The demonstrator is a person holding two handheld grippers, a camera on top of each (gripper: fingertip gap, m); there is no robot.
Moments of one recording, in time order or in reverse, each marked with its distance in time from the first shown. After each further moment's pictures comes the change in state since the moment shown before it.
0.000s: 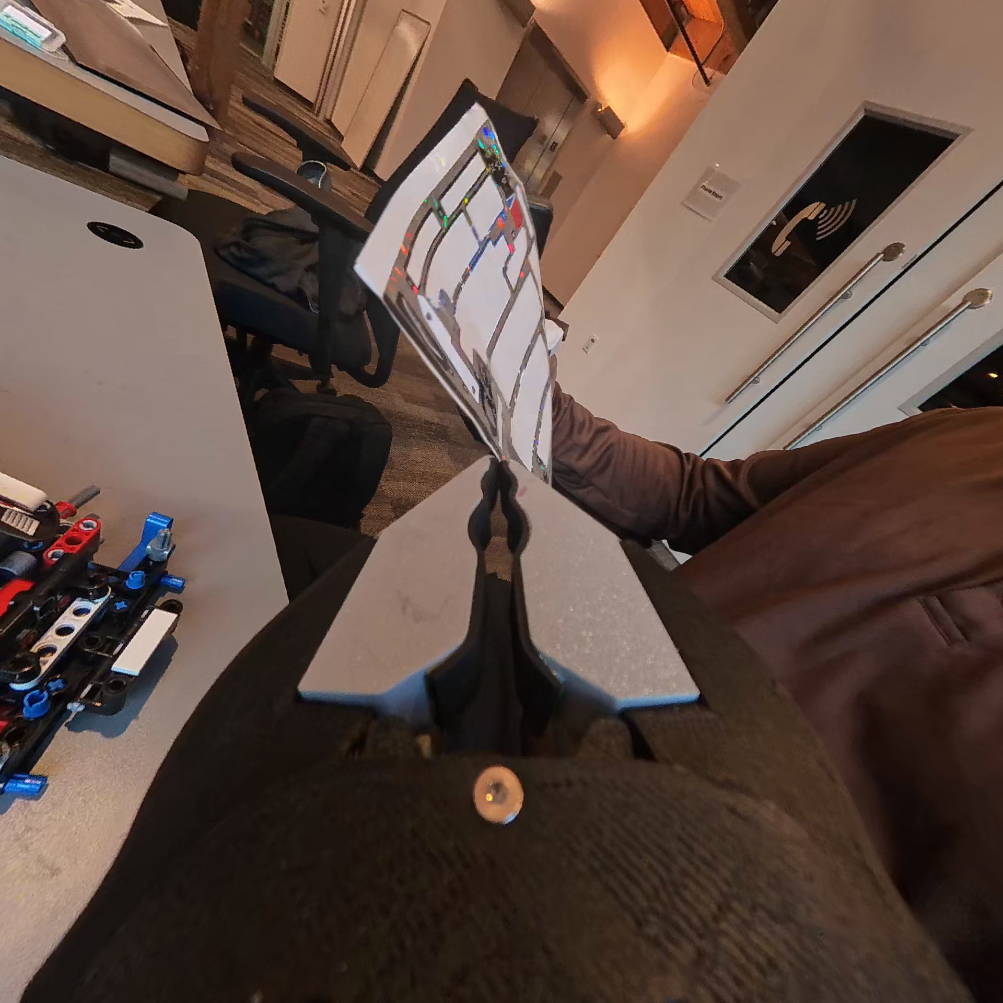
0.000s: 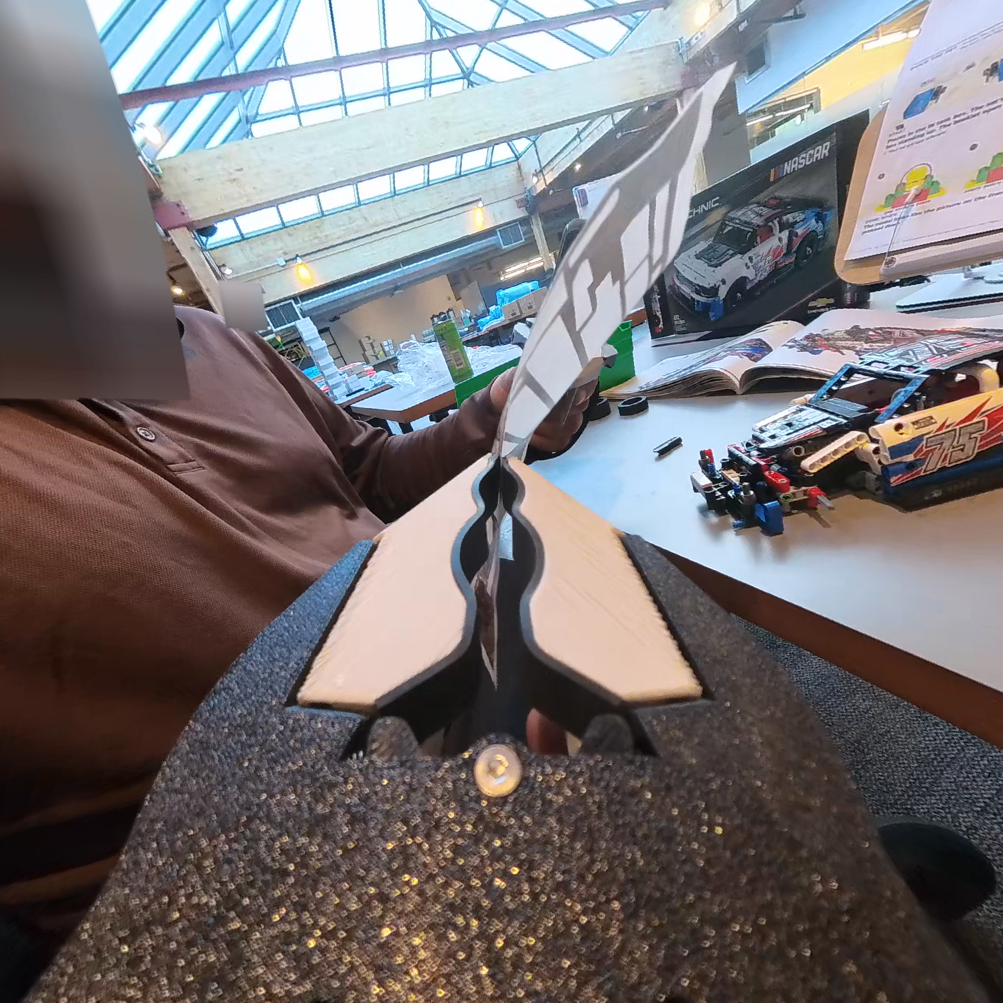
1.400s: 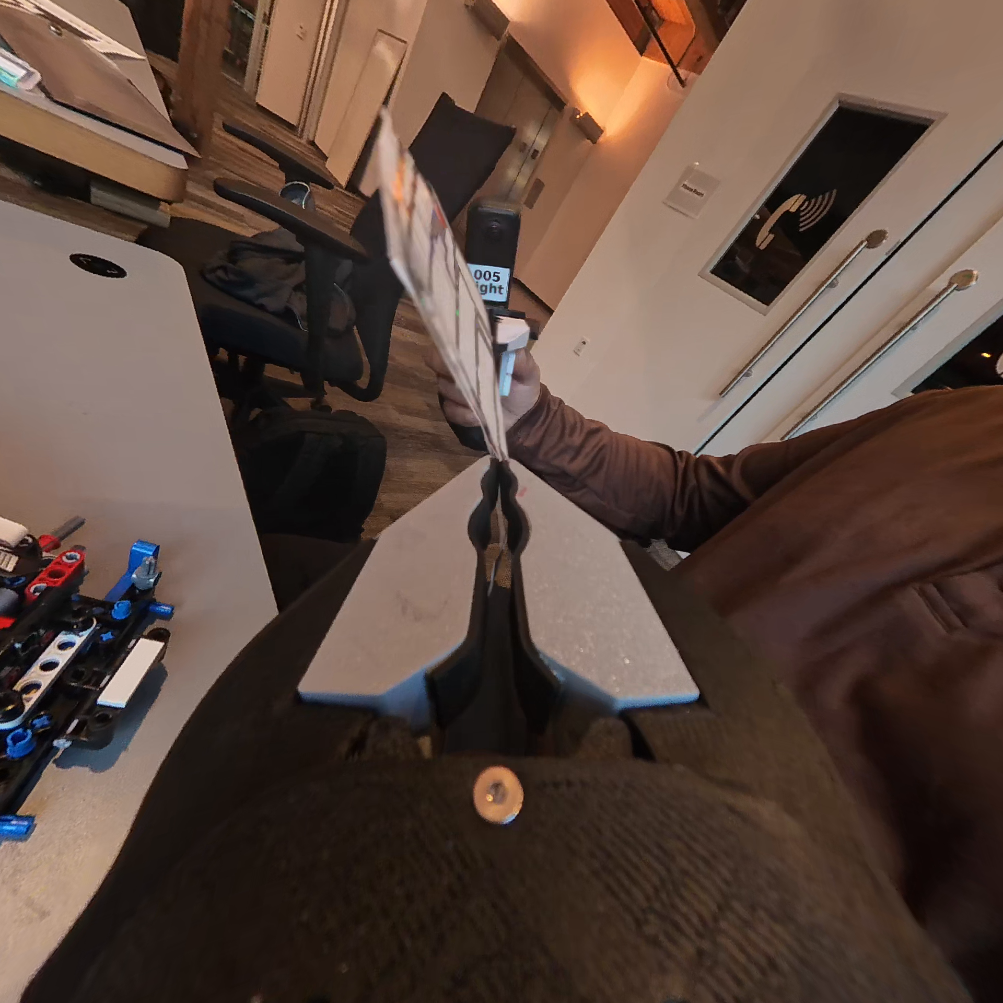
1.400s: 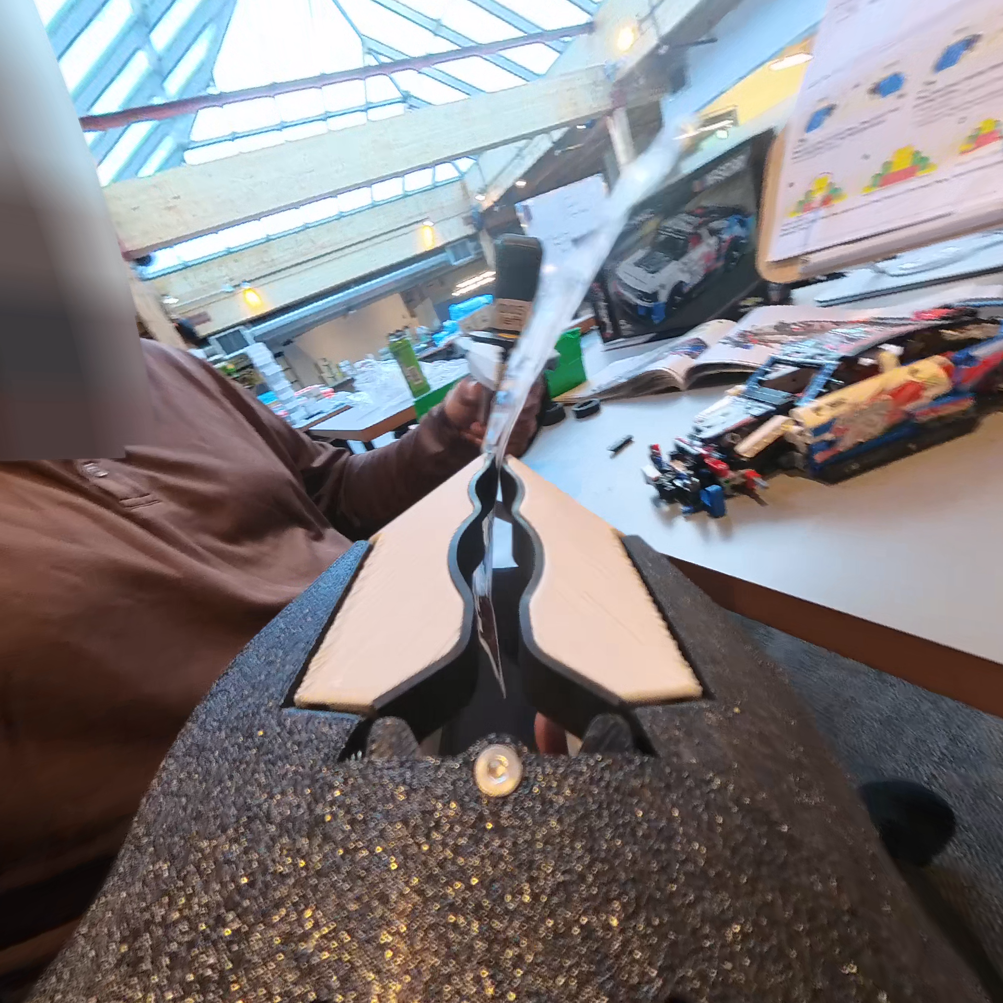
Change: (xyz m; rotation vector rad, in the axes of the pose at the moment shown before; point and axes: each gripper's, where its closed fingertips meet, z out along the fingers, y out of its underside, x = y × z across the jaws) left arm 0.006 -0.002 0.004 0.015 0.028 0.048; right arm 0.020 -0.004 -0.008 0.026 0.102 0.032
